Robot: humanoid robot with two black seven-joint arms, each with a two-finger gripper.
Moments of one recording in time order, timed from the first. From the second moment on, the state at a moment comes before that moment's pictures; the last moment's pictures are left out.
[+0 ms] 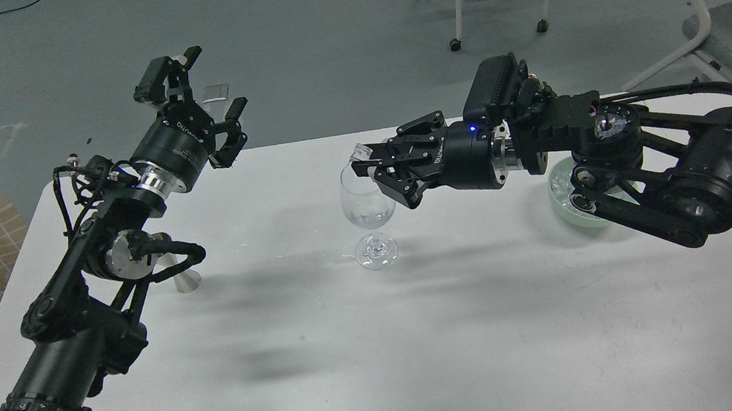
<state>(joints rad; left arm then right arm) -0.54 0.19 -1.29 -1.03 0.66 -0.32 -0.09 1.05 -0.39 0.29 1.25 -1.94 0.10 0.35</state>
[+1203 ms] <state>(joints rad) -0.54 0.19 -1.29 -1.03 0.65 -0.32 -0.09 1.06 -0.34 0.33 1.20 -1.92 0.10 0.35</state>
